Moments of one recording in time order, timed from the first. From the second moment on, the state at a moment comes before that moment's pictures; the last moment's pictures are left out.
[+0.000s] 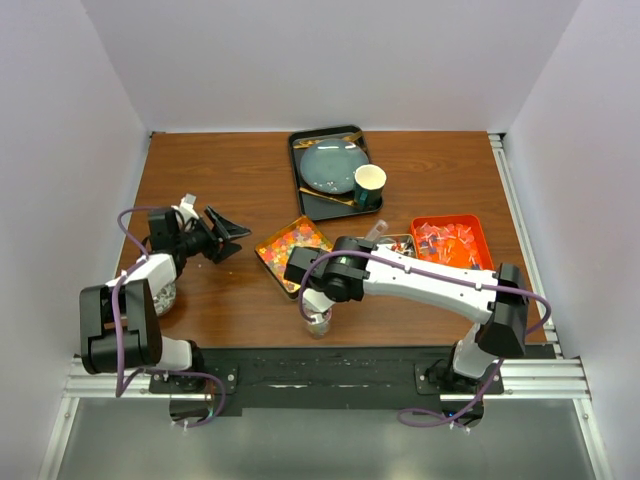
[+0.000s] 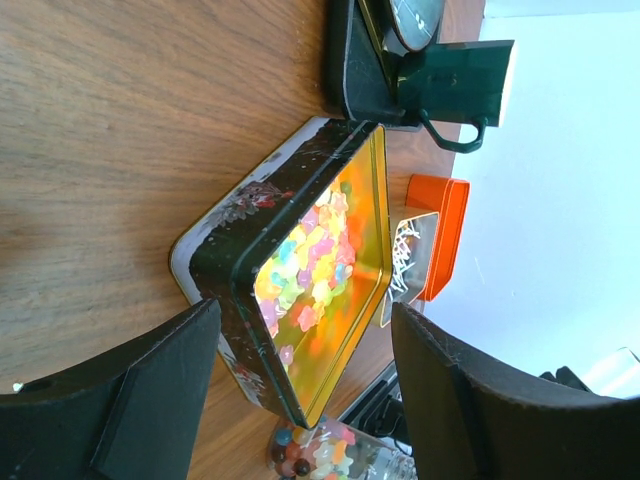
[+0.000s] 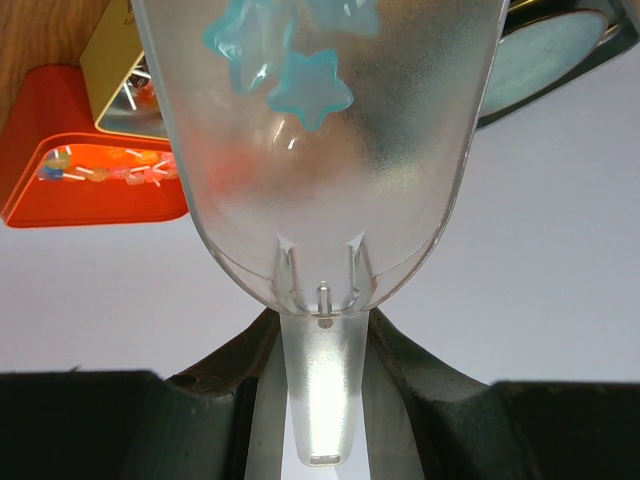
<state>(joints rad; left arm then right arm) 0.18 1.39 0.58 0.12 0.80 -0.80 1.23 1.65 1.54 -1.35 0.70 -1.21</state>
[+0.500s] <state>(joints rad) 0.18 1.35 0.54 0.13 0.80 -0.81 1.24 1.65 1.51 -1.35 0.74 -1.19</state>
